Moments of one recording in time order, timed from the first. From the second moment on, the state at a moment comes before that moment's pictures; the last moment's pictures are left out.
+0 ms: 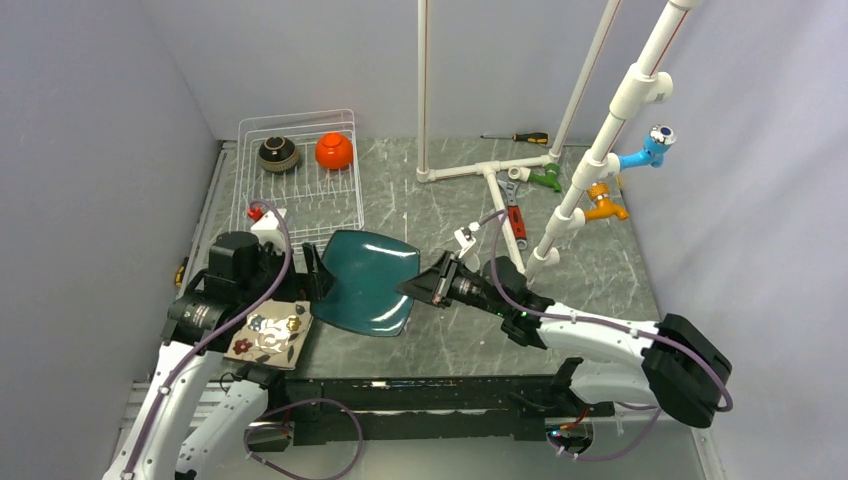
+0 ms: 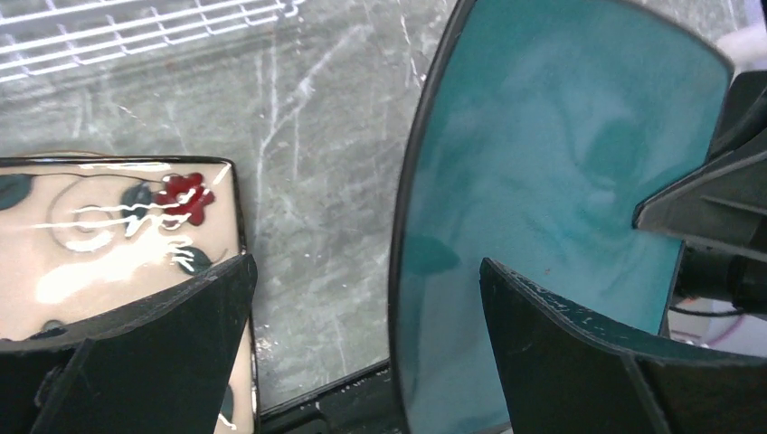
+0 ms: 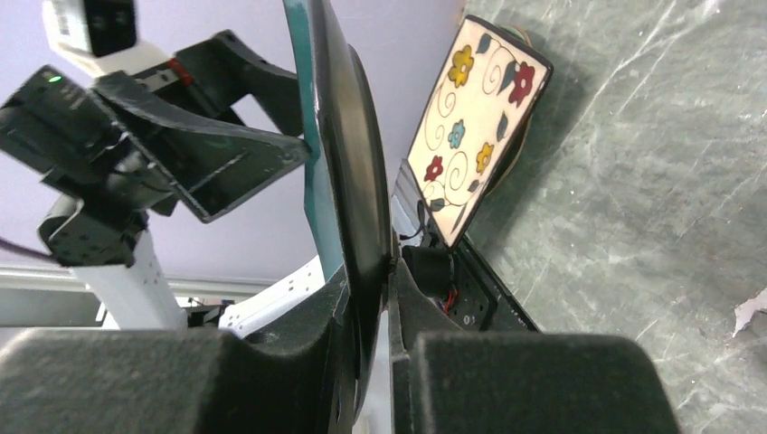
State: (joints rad) left arm -0.27 0.67 0.91 -0.86 0.21 -0.32; right arm 0.91 1.19 0.48 0.62 -0.23 1.23
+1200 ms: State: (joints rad) left arm -0.27 0.41 0.53 -0.10 0.70 -0.98; right arm 0.85 1.01 0.27 0.91 -0.14 1.31
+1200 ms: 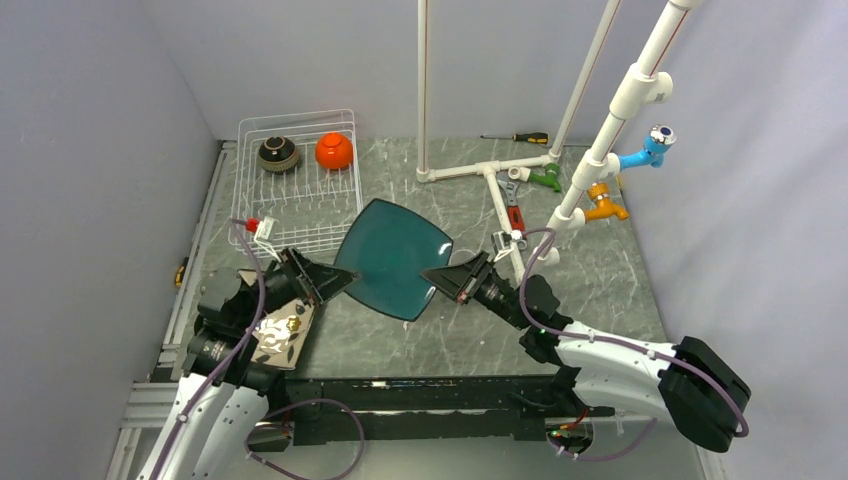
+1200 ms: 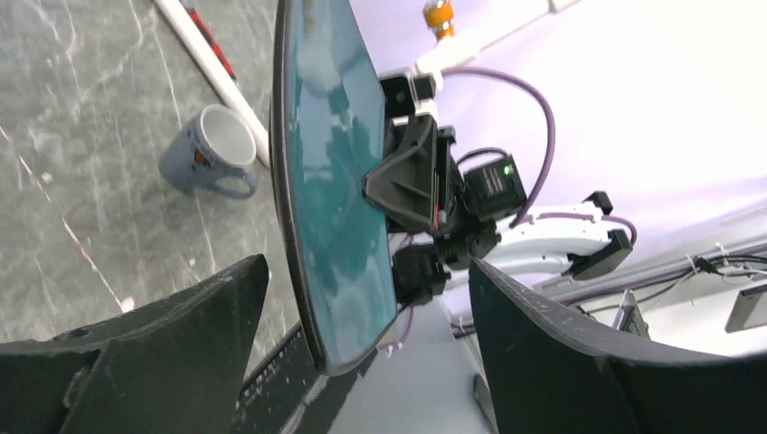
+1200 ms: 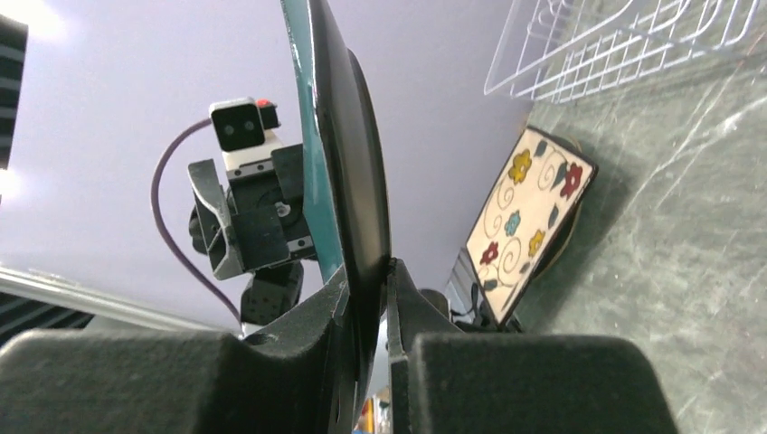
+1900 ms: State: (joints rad) left arm -0.39 0.47 0.53 0.16 0.26 -1.00; right arm 1.06 1.14 0.41 0.96 0.34 1.28
